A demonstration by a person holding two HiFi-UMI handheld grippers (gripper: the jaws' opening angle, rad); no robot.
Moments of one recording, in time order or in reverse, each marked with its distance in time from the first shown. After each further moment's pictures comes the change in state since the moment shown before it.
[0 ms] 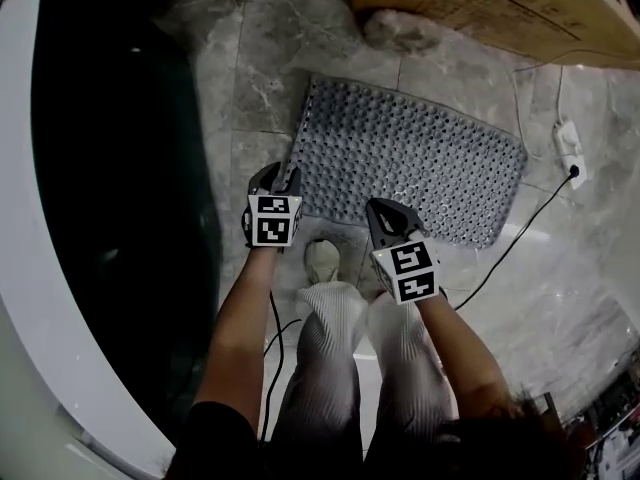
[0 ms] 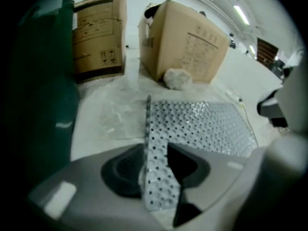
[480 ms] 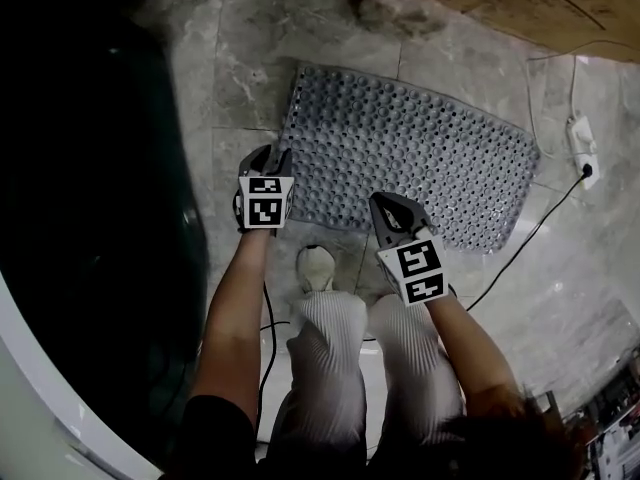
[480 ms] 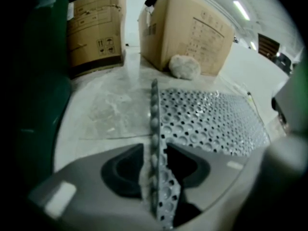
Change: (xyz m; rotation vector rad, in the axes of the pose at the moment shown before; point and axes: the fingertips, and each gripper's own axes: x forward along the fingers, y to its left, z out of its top) left arm 0.075 0.018 -0.015 0.017 0.005 0.024; right arm 0.033 -0.032 -0.027 -0.045 -0.011 0.008
